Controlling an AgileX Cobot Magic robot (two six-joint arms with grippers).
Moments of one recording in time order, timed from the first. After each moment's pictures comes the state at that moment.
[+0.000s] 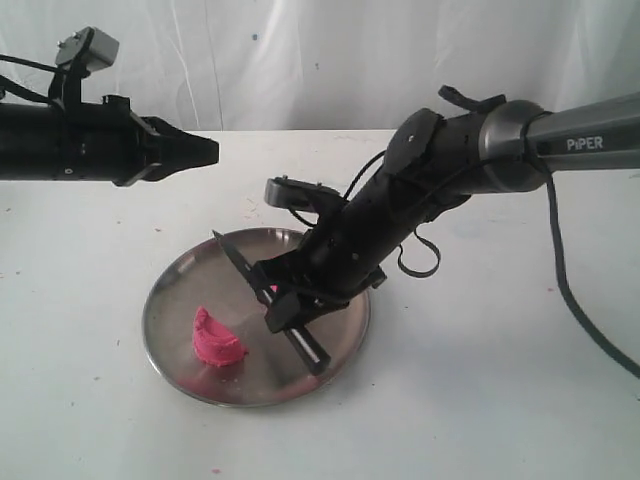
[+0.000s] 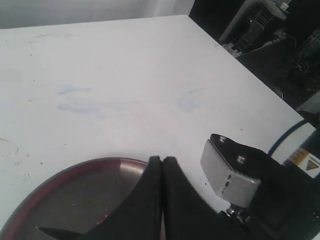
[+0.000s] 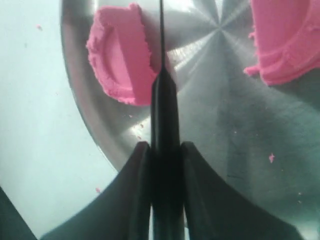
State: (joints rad) left arm -0.07 1.58 -0.97 -1.64 0.74 1.58; right arm 0.52 2.02 -1.33 0.83 0.88 -0.57
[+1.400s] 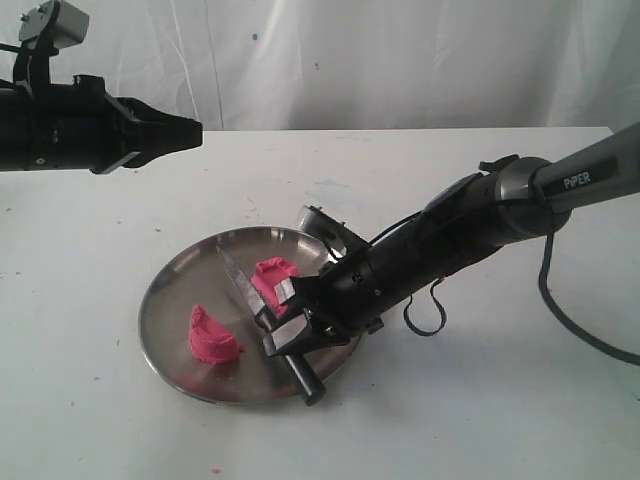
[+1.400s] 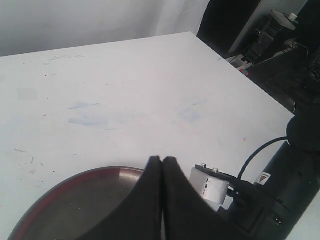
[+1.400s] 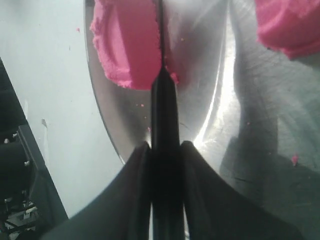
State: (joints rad) left arm -0.07 1.47 -0.92 -1.64 0.69 1.58; right arm 0.43 2.12 -1.19 1.23 0.95 -0.95
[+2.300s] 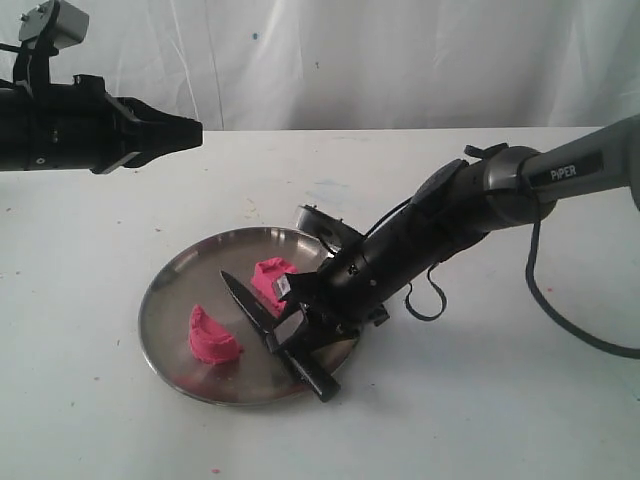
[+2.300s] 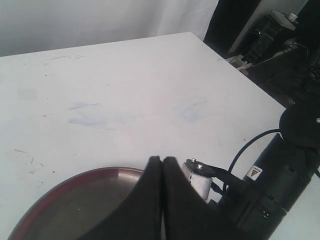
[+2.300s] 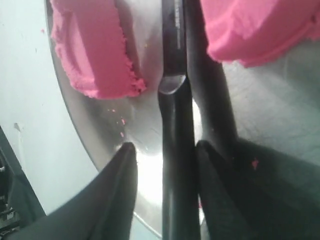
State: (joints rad) left arm -0.07 1.47 -0.92 -1.64 0.69 1.58; right arm 0.43 2.15 -1.28 1.08 0.94 -0.80
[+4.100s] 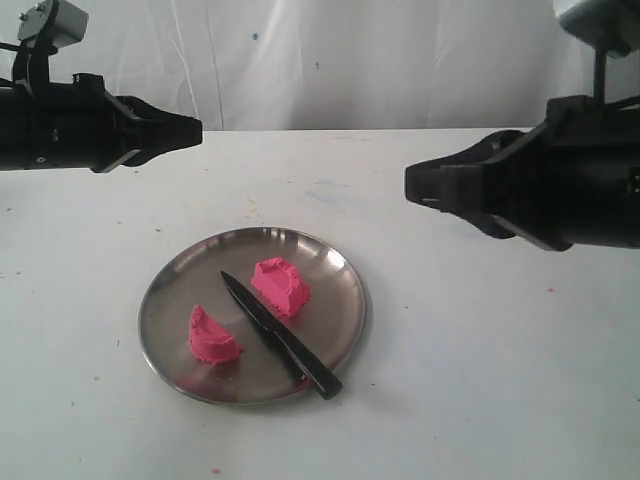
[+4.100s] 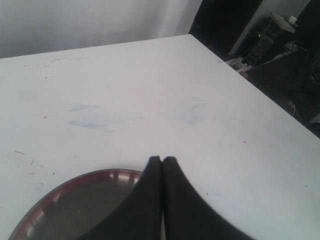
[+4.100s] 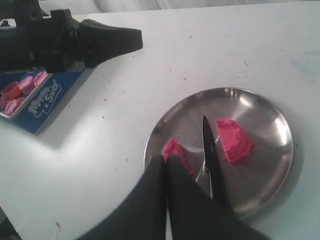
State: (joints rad) left arm -0.07 1.47 -0.92 -1.65 0.69 1.59; right arm 0.43 0.96 -0.76 0.96 0.52 -0.63
